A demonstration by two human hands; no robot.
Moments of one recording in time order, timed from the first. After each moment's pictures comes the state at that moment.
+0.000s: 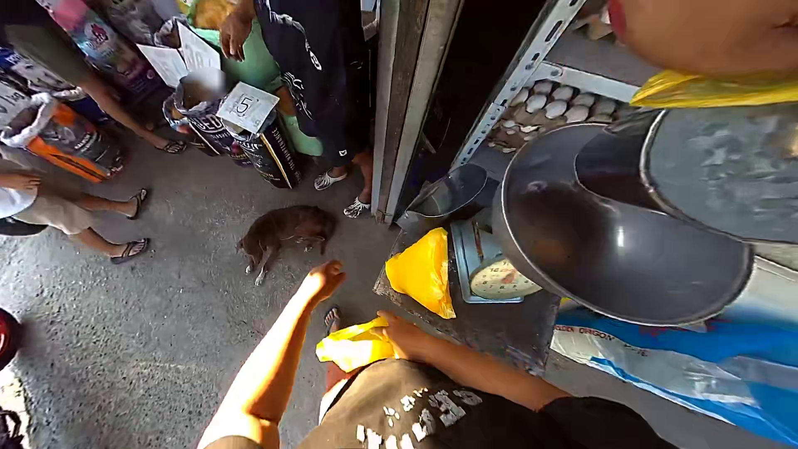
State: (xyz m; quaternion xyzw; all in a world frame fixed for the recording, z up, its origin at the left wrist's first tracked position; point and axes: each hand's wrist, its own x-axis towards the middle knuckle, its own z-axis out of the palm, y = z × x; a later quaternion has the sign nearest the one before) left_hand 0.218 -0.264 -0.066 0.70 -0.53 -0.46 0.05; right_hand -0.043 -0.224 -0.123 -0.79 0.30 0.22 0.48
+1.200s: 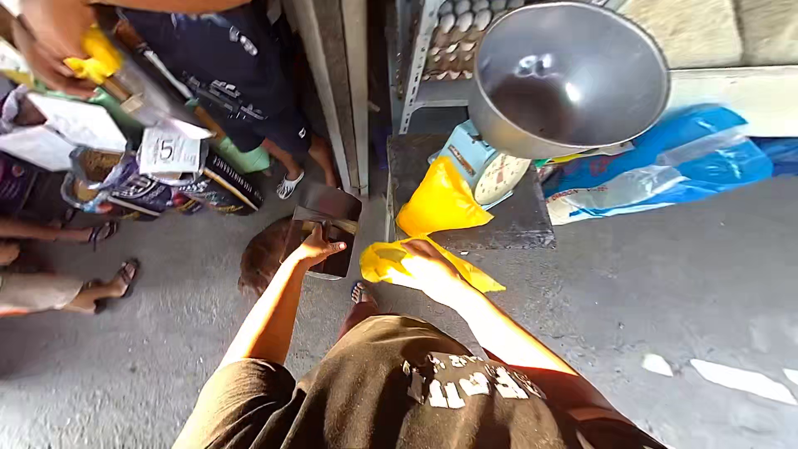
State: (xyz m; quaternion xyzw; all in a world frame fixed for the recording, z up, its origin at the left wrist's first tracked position) left_hand 0.356 -0.324 -0.079 0.59 -0.59 -0.55 0.04; right_hand 0.074 -0.179 -0.021 -0.63 0.64 -0.16 0.40
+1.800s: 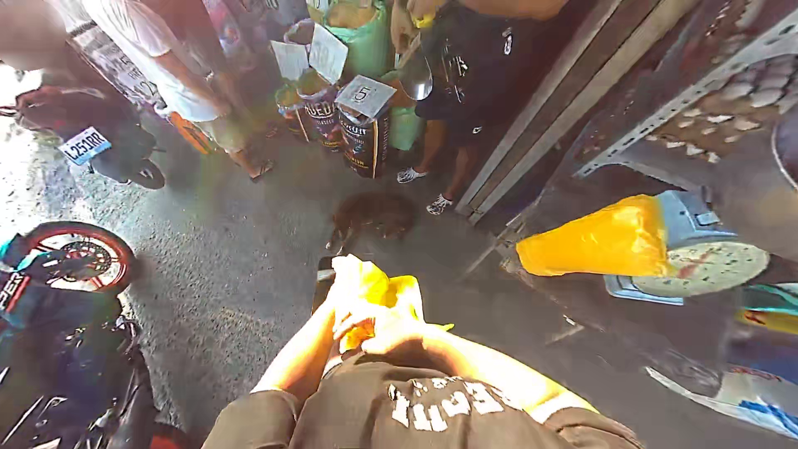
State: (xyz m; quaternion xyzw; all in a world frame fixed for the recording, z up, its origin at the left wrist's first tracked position) left_hand 0.501 0.049 -0.031 0.74 -0.33 -0.50 0.31; right_hand 0.350 -0.011 -0.015 -0.71 -0.06 -0.16 0.68
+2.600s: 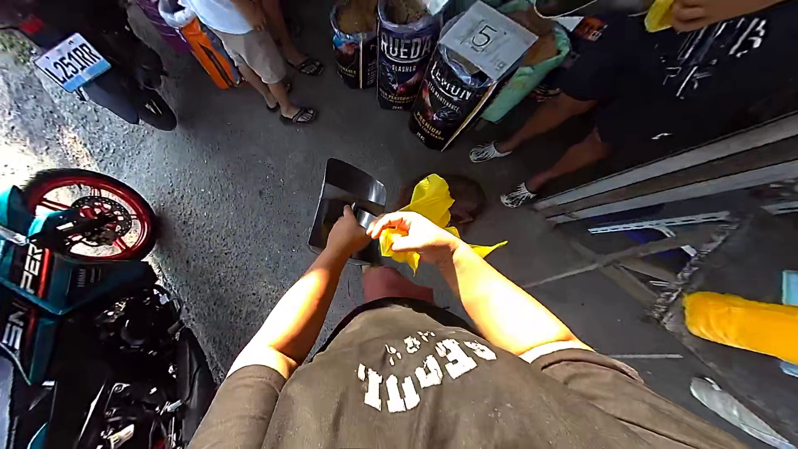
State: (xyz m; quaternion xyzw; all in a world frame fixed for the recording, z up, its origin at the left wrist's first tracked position) left_hand 0.958 -0.061 -0.066 0.83 -0.34 -0.44 0.07; right_hand 0.780 -0.137 -0.035 -0.58 0.11 -0.10 0.80
